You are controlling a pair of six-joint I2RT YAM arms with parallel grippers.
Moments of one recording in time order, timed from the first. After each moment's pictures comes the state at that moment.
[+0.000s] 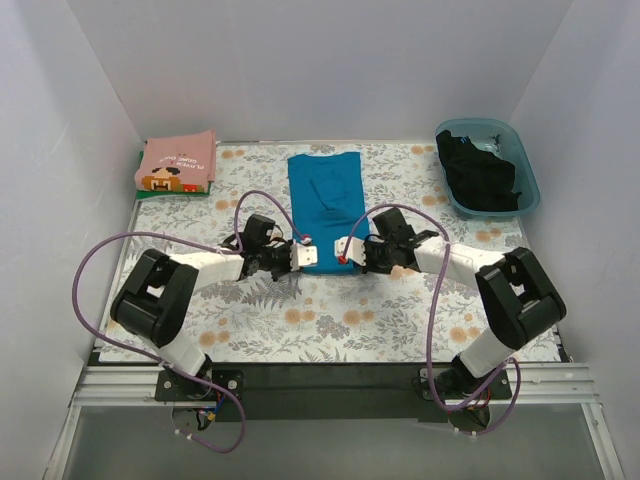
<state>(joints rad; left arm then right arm) -0.47 1.65 0.73 0.06 0.62 0.92 0.58 1.62 0.86 -0.23 -0.34 -1.02</state>
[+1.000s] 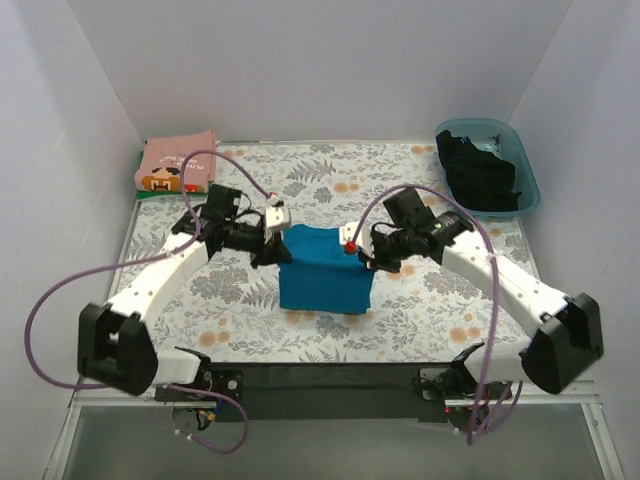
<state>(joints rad) -0.38 1.22 0.95 -0.66 0.93 0.72 0.67 1.24 1.06 -0.81 -0.51 -0.85</state>
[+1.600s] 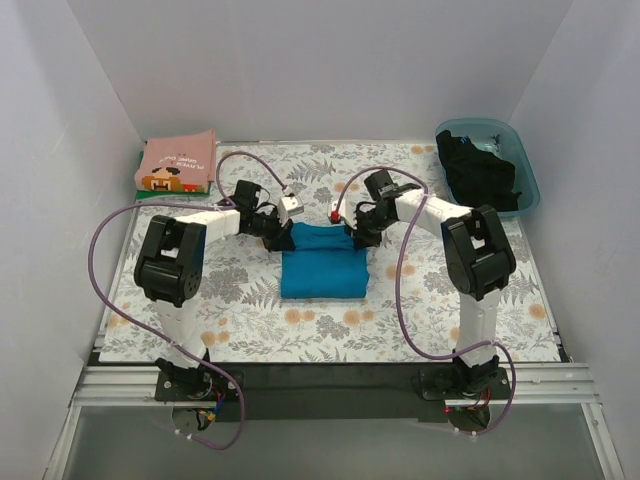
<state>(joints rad) -0.27 1.94 1.17 -0.29 0.79 0.65 0.47 2.01 1.42 -0.65 -0.57 -1.01</state>
